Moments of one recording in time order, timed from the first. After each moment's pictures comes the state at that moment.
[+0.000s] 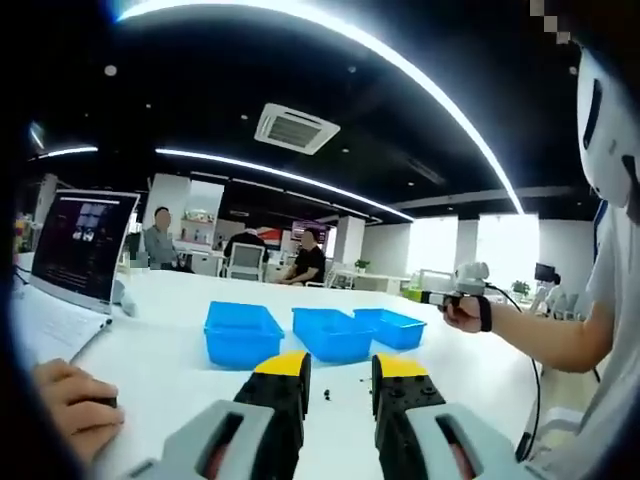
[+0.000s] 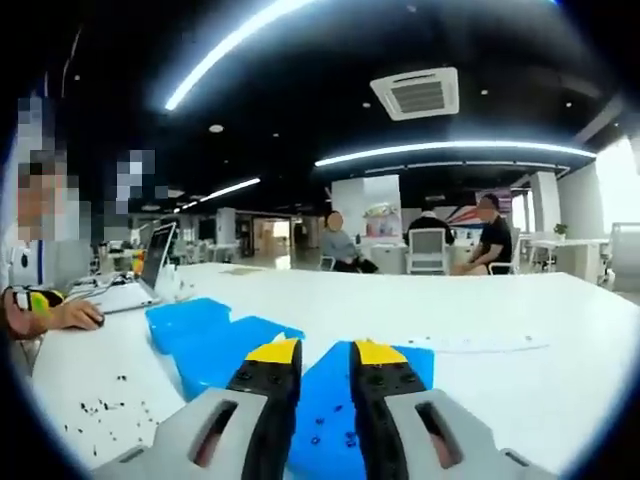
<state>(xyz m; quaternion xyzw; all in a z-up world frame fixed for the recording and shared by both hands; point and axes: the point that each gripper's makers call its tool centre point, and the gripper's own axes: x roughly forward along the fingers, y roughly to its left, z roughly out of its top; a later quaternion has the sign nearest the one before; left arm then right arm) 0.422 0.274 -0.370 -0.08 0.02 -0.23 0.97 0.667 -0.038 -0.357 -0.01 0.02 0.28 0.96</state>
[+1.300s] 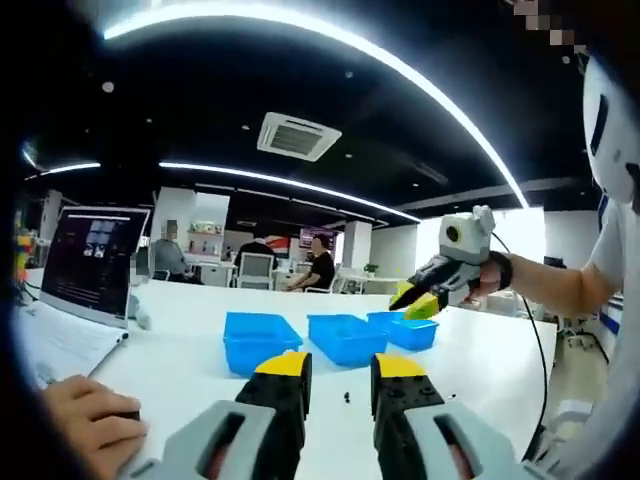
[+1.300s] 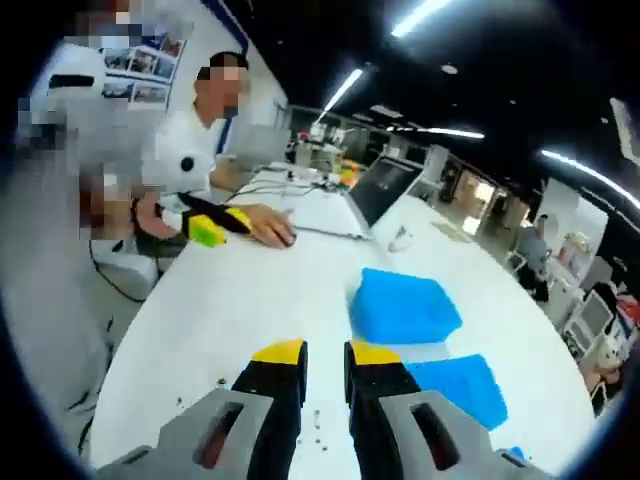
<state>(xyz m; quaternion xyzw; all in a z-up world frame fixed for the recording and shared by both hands) 0.420 0.290 -0.365 -0.05 0.00 -0.21 0.98 0.496 0.168 -0.380 -0.32 0.13 0.67 0.65</state>
